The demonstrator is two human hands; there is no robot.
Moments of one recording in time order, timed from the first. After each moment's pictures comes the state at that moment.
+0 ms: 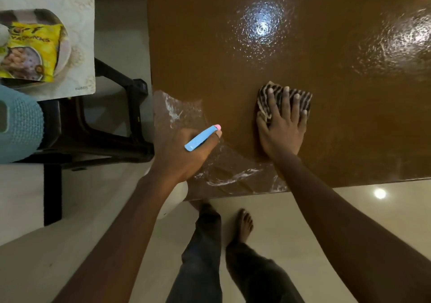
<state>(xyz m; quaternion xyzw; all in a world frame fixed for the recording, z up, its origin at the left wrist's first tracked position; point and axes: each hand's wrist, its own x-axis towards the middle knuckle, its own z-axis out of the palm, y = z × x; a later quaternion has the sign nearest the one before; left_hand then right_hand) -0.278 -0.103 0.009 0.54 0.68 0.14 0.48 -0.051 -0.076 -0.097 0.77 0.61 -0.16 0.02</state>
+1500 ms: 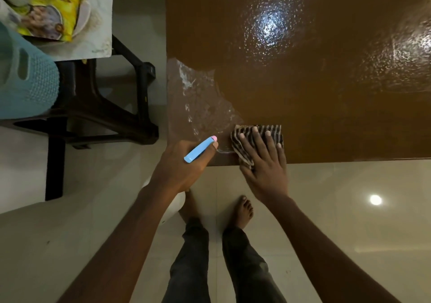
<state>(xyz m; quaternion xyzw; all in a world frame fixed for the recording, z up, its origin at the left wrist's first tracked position) -0.303 -0.205 -0.005 0.51 0.70 0.16 0.48 -0.086 -0.241 -0.099 0.64 0.74 -0.20 0.02</state>
